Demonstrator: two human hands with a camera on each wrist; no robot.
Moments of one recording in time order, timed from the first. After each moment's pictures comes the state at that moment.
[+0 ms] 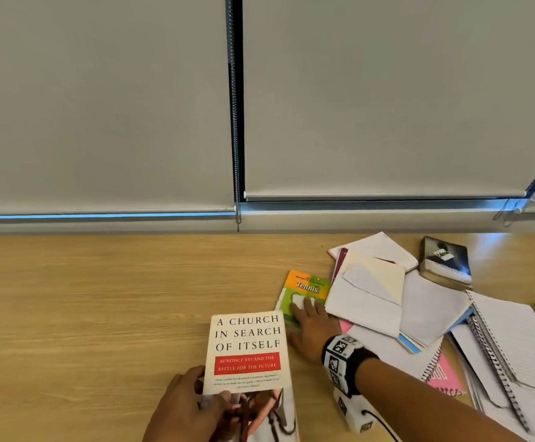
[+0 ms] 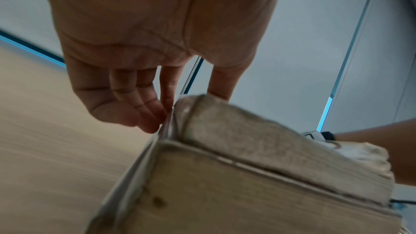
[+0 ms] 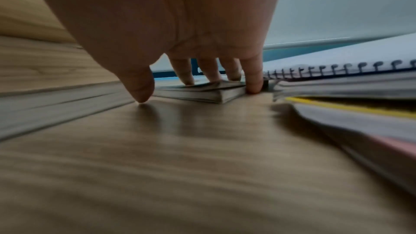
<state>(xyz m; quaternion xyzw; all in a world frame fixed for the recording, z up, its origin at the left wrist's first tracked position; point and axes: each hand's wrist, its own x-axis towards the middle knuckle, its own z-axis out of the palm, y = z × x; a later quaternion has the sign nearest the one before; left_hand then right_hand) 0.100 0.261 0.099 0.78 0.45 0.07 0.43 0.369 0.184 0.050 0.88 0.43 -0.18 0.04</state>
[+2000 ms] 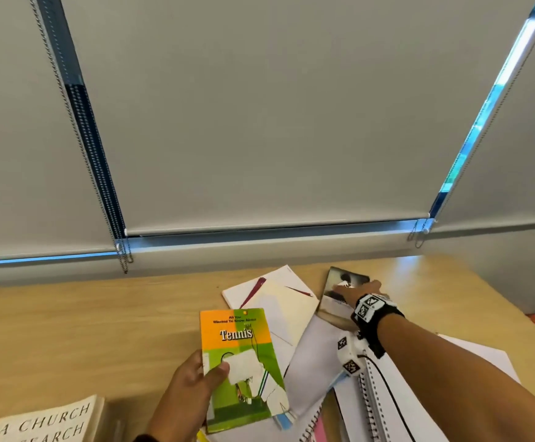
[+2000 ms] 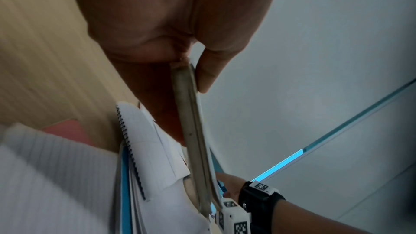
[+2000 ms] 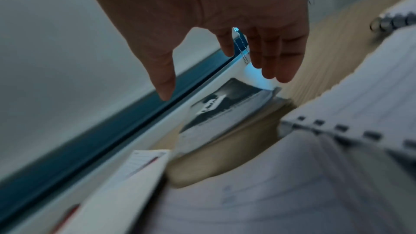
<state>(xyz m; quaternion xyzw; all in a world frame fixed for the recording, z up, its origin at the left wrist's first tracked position) 0.374 0.152 0.146 0.56 0.38 0.12 0.73 0.713 0.023 0.115 0.92 -0.06 -0.16 -0.34</state>
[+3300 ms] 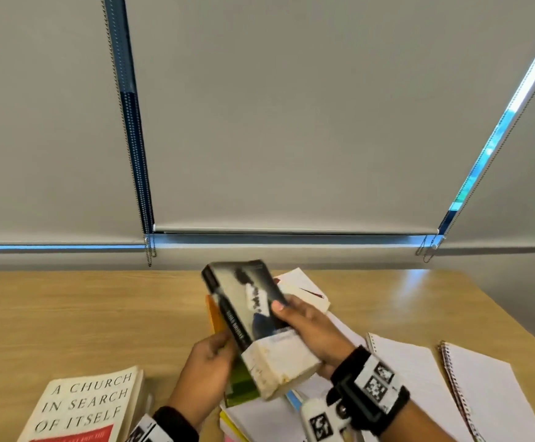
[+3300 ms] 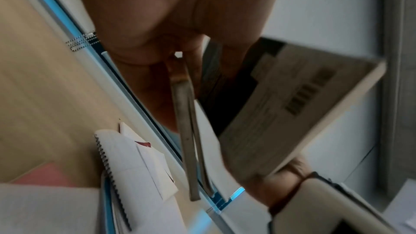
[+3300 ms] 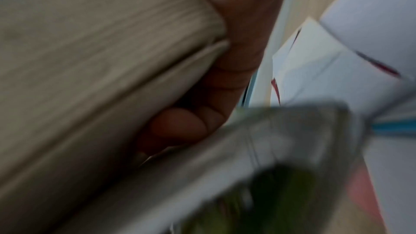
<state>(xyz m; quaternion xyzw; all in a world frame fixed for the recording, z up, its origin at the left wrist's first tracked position) 0.346 0.155 0.172 0.59 0.32 0.15 0.73 0.488 0.055 0.198 0.59 0.21 -0.43 -0.65</state>
